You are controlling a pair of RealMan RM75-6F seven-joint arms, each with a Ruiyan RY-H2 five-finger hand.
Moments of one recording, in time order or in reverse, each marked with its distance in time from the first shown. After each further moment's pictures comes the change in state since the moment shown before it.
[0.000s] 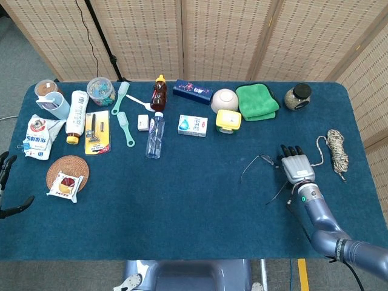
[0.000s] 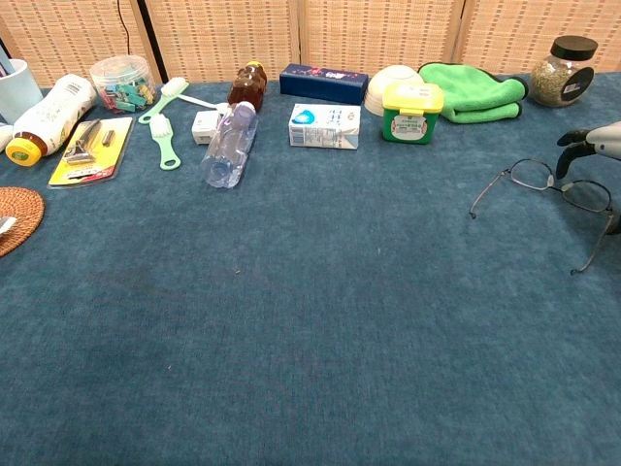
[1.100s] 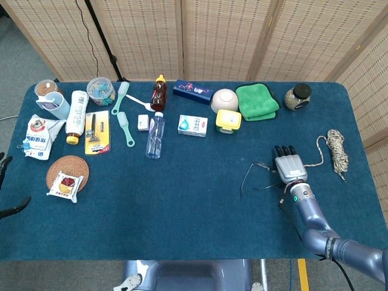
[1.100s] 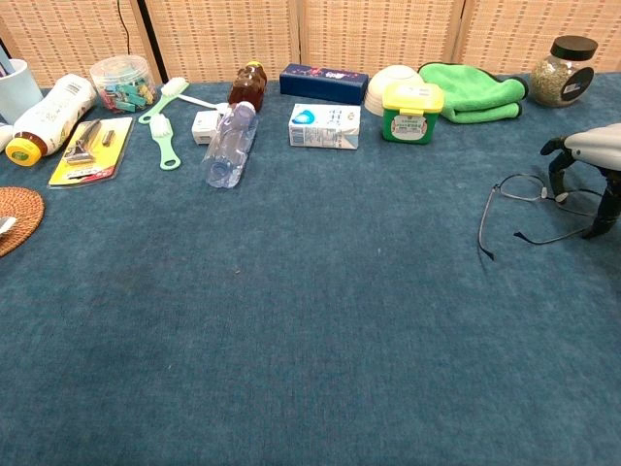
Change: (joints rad) left arm 0.009 0.000 0.001 0.020 -0.006 0.005 -0.021; right arm 0.006 -0.081 0.022 0.061 0.007 0.012 0.002
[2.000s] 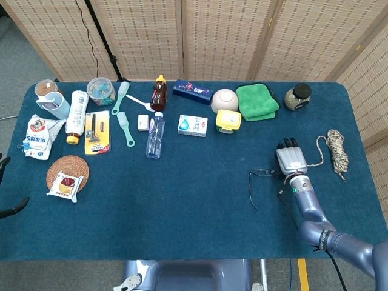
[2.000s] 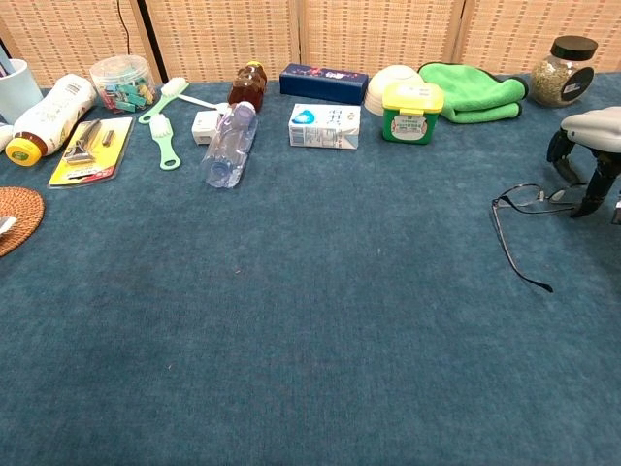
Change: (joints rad) left arm 0.006 0.000 0.000 -0.001 -0.005 0.003 0.007; right arm 0.019 -0.063 0.052 0.143 -0.013 -0.031 0.047
